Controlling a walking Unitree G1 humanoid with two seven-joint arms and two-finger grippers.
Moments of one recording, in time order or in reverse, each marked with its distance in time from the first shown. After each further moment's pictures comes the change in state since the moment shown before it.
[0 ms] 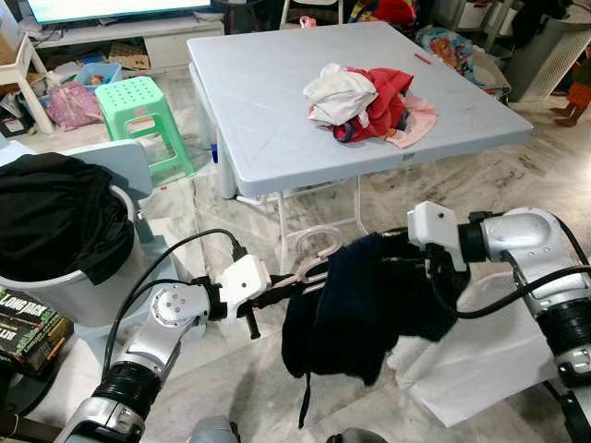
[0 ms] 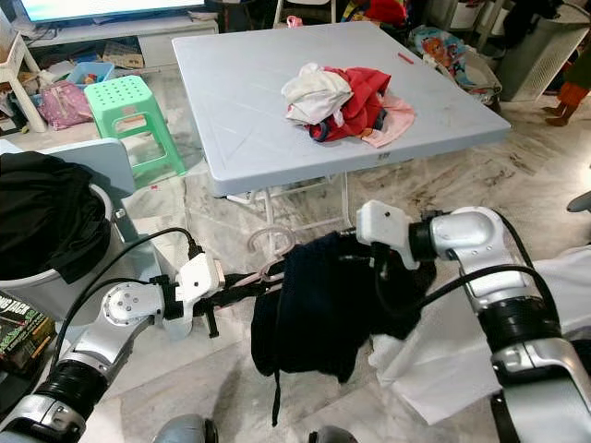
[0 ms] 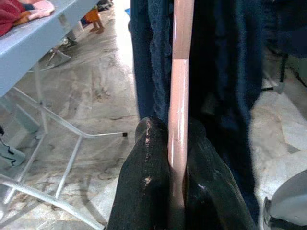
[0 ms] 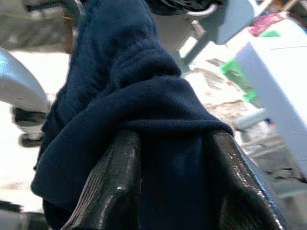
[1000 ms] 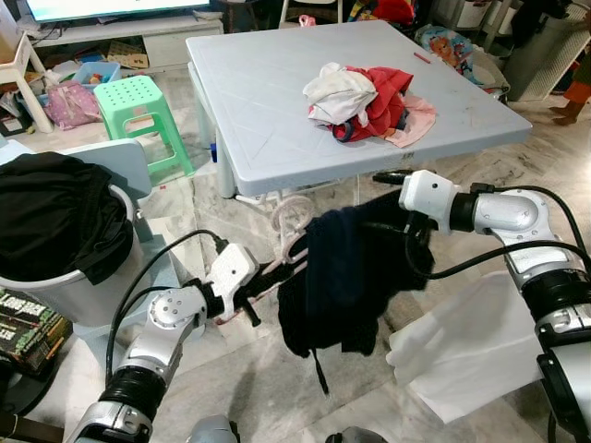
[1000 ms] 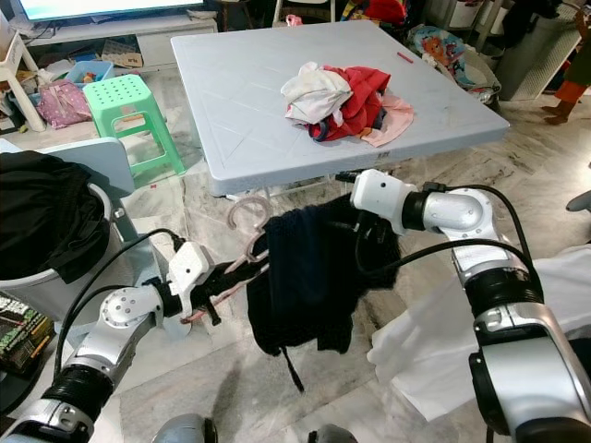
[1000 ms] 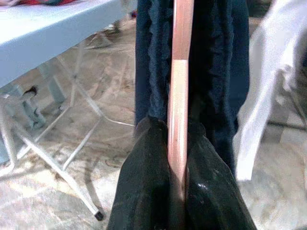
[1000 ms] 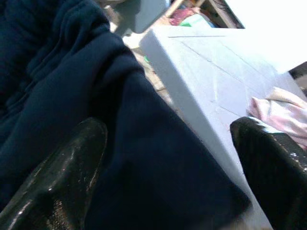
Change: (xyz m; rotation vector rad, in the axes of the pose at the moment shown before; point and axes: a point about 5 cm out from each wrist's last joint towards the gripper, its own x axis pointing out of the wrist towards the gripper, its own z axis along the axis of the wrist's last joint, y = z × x) left arm -0.003 0.010 -0.015 -0.225 -0.023 0.244; right arm -0.006 -0.039 -0.002 -0.089 0.039 -0.331
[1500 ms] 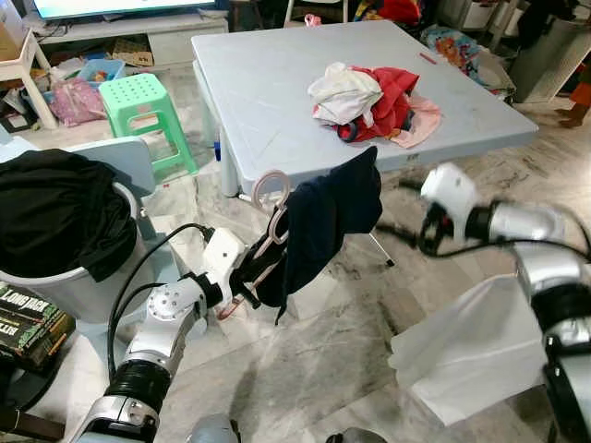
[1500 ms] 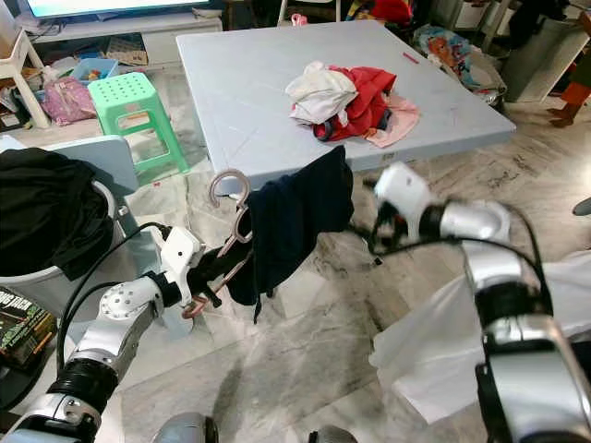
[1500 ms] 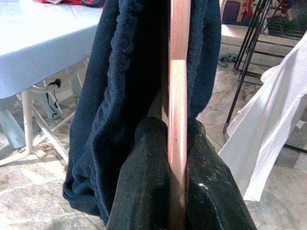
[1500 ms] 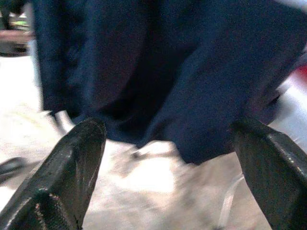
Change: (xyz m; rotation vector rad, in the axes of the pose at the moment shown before) left arm 0.003 0.009 0.005 -0.061 -0.016 0.079; right arm -0.012 0.040 -0.042 0.383 0.086 0.011
